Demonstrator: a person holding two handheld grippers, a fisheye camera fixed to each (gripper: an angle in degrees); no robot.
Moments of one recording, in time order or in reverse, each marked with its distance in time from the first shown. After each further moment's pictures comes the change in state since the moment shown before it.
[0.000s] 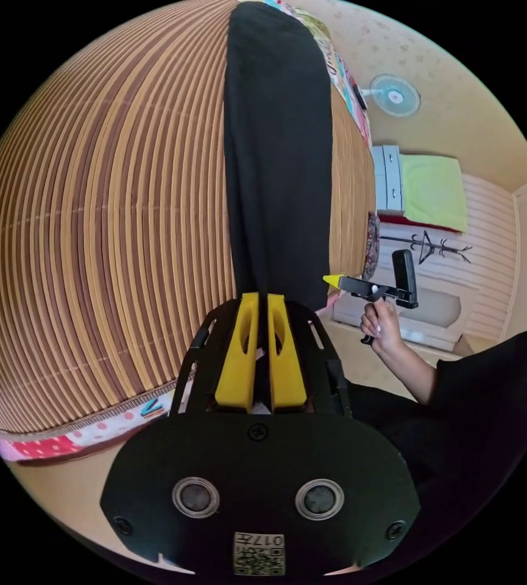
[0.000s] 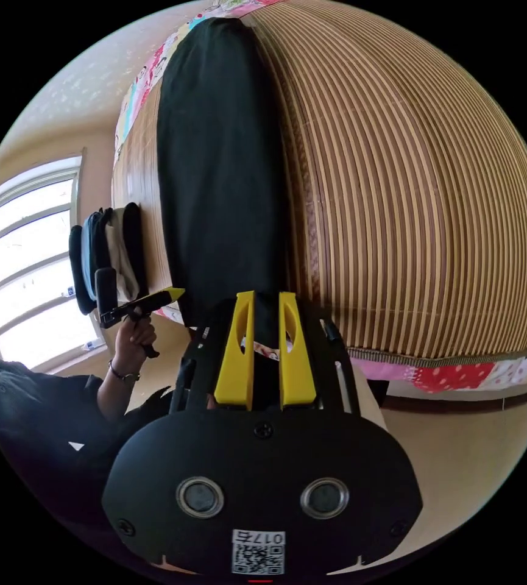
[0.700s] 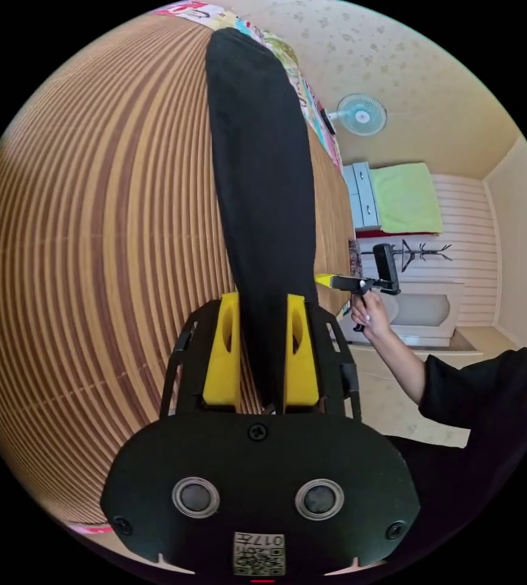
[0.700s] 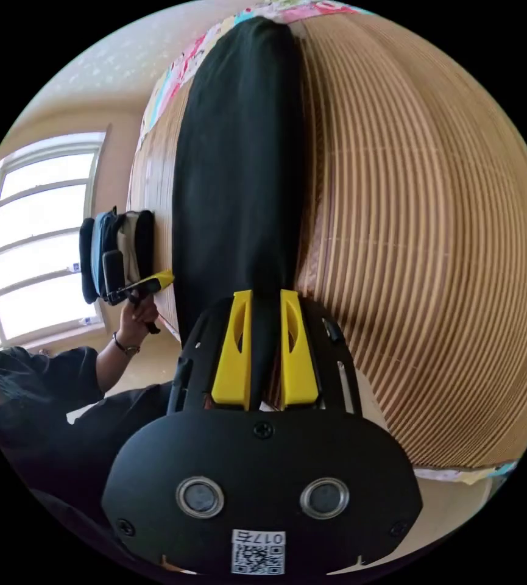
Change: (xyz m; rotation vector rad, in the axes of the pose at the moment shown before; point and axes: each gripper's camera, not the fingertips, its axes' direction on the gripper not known) left arm 0.042 -0.086 0.003 0.092 -0.016 0.077; right arm 0.013 -0.123 -0.084 -0.039 -0.069 -0.210
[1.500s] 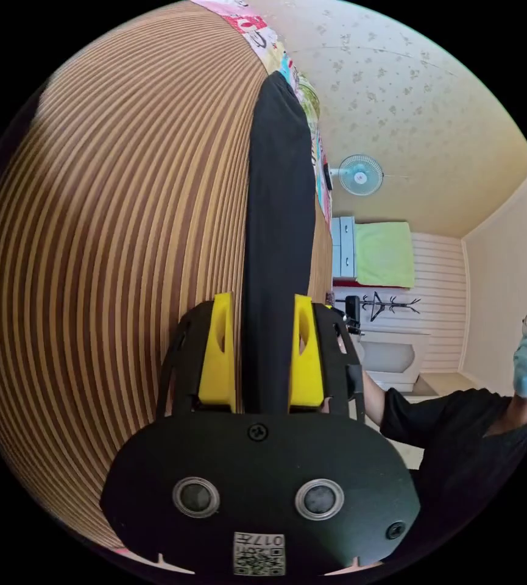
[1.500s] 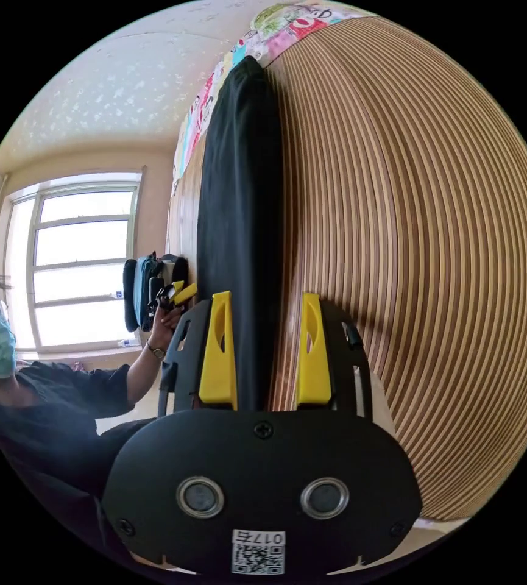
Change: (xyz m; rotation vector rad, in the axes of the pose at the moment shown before) left arm -0.009 -0.072 -0.051 0.206 0.207 -0.111; right arm 0.041 -0.020 -0.110 0.186 -0.167 -0.007
